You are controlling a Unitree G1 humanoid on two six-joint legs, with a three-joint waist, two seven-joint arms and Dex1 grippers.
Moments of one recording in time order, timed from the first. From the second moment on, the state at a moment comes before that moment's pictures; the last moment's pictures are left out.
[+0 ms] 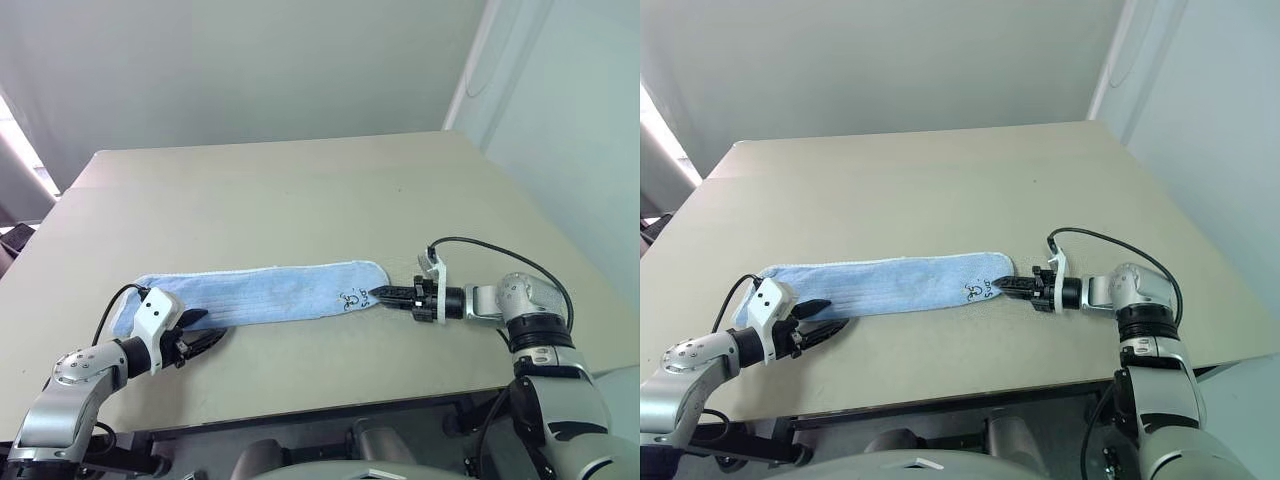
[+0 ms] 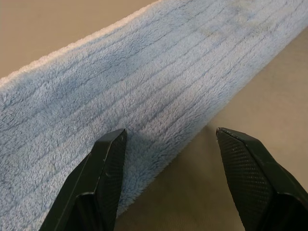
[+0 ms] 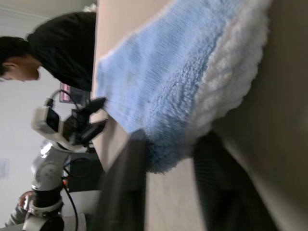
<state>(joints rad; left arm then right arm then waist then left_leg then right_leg) 0.18 0.69 0.17 -0.15 -0.37 0.38 -0.84 -0.59 -0.45 -0.15 0.60 0.66 1.36 0.90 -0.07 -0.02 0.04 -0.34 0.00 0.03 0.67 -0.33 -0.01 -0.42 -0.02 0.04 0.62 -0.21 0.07</state>
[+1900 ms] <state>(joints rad) 0.30 0.74 0.41 -0.15 -0.39 0.42 -0.82 -0.71 -0.38 0.42 0.44 0.29 0.67 1.31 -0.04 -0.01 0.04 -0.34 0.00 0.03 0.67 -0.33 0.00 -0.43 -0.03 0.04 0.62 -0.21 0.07</state>
